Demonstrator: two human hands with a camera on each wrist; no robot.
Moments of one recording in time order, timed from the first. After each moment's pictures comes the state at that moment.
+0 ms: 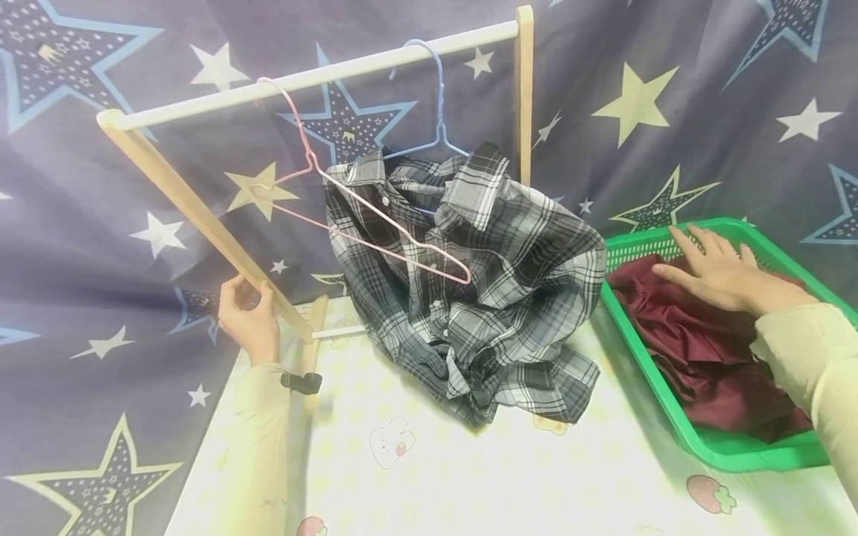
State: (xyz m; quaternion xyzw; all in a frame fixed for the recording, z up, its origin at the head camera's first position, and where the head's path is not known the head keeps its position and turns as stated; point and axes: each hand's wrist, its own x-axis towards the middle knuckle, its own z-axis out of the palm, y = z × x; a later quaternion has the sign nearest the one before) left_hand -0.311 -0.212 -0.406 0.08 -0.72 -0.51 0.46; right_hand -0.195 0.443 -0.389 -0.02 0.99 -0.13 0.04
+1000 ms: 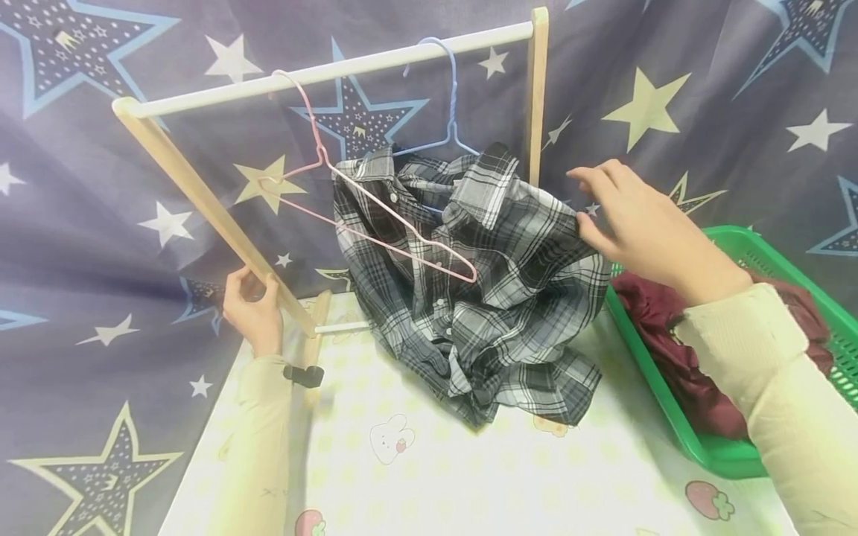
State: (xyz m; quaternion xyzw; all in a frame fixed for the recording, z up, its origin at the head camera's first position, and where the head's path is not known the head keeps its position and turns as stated) left_hand -0.312 -0.215 -0.406 0.08 -0.72 -0.52 0.46; right_hand -0.188 0.301 -0.278 -0.24 0.92 -0.14 -0.28
